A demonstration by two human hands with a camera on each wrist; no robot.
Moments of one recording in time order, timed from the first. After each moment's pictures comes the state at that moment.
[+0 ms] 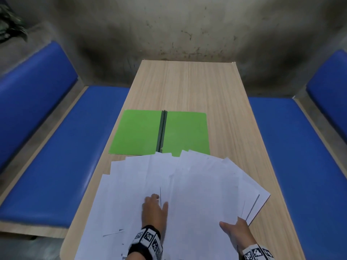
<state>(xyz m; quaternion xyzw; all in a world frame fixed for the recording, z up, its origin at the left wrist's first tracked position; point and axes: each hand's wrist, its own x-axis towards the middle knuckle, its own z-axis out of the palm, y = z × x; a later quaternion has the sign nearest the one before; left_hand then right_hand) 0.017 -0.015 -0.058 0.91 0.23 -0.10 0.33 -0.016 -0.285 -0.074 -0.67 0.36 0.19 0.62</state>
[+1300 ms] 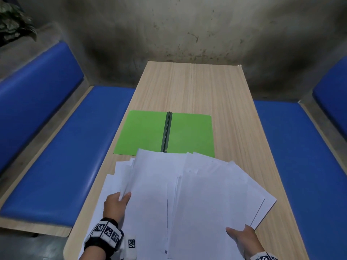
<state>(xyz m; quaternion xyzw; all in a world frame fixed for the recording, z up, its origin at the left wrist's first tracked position) 0.036 0.114 -0.020 0.82 0.32 -0.07 0.47 -0.018 -0.292 -0.089 -0.66 0.39 0.15 0.62</state>
